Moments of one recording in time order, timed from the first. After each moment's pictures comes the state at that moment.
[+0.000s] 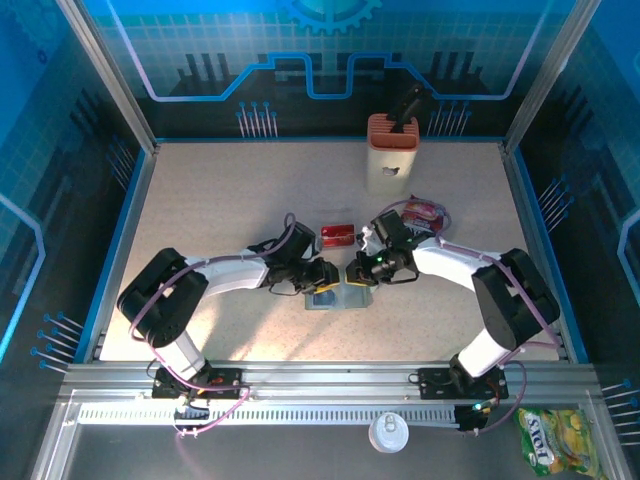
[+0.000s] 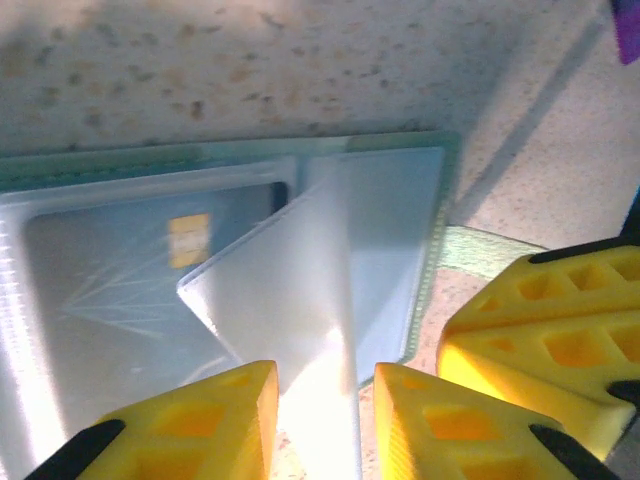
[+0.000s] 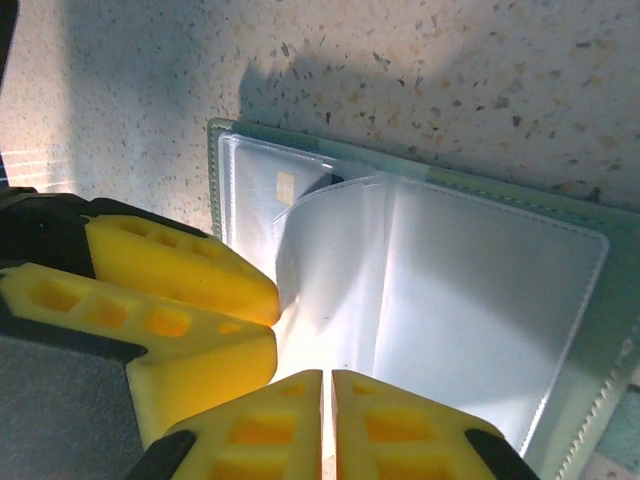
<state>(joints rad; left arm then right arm) -0.66 1.67 0.84 -0.10 0.47 -1.01 0.50 1.59 0.86 -0.39 -0.59 0.57</state>
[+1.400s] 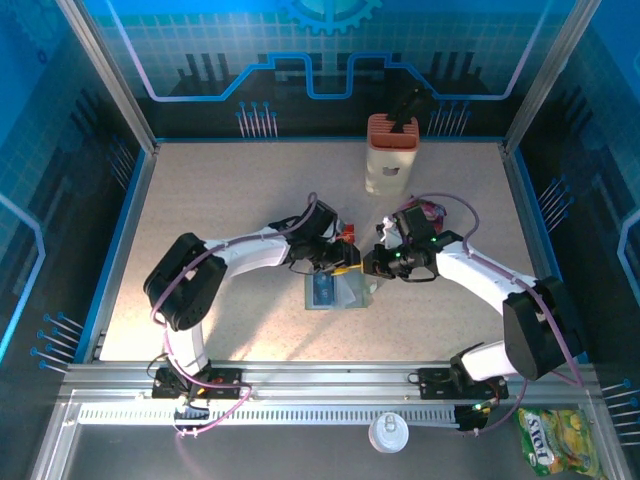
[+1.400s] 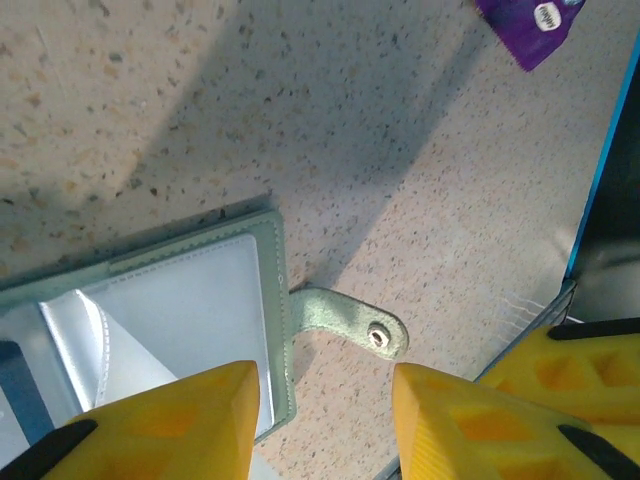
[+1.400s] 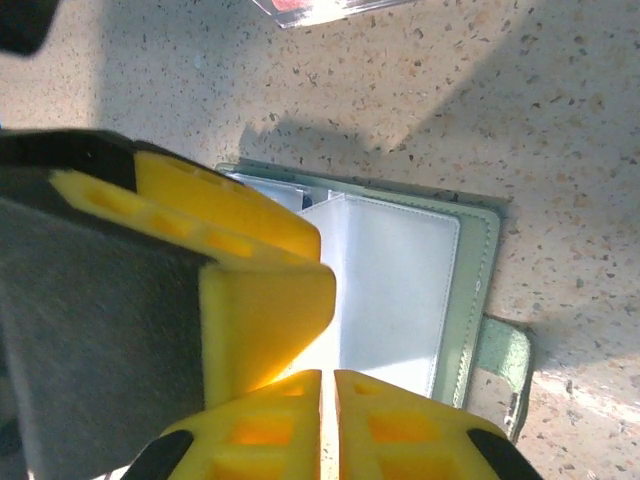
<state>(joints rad) -0.67 1.83 1.15 -0.25 0.50 -0.93 0.43 1.41 0.83 -0.49 -0.53 0.54</state>
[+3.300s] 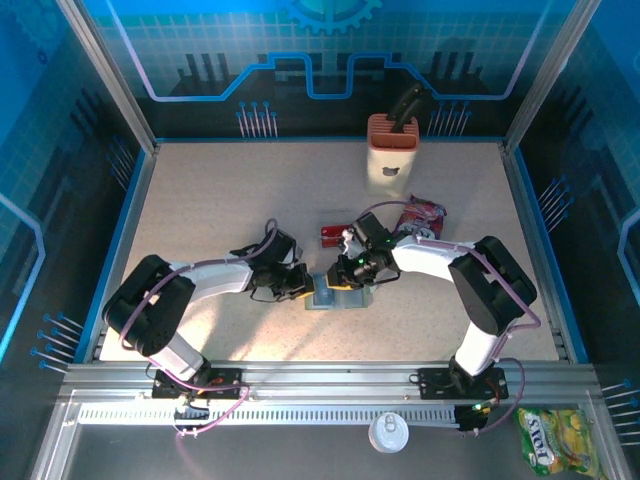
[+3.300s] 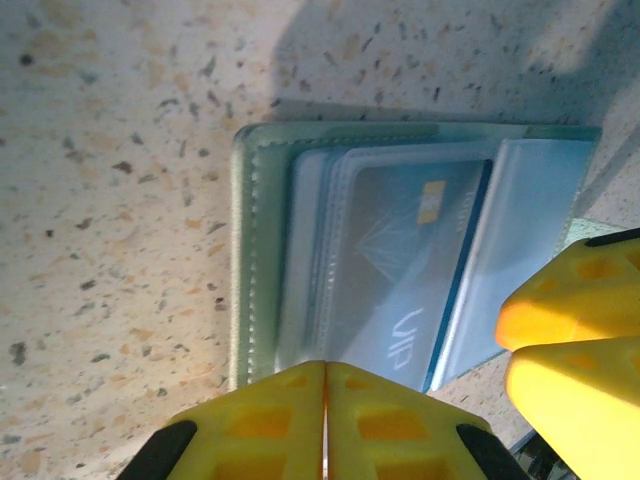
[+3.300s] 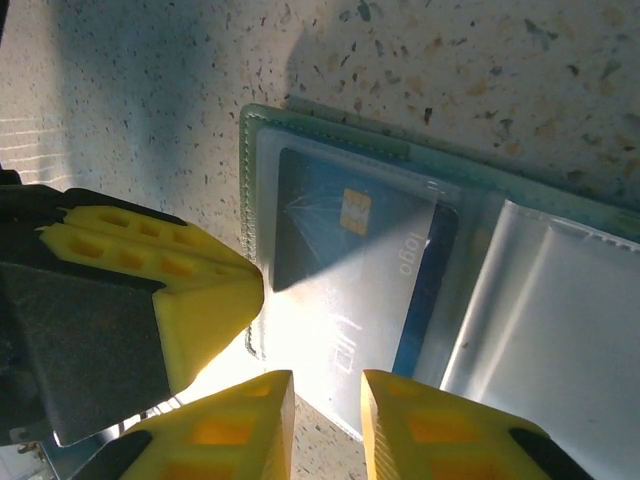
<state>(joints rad) -0.56 1.59 0.71 -0.20 0.45 -0.90 0.62 1.75 0.94 -0.34 -0.61 0.62</state>
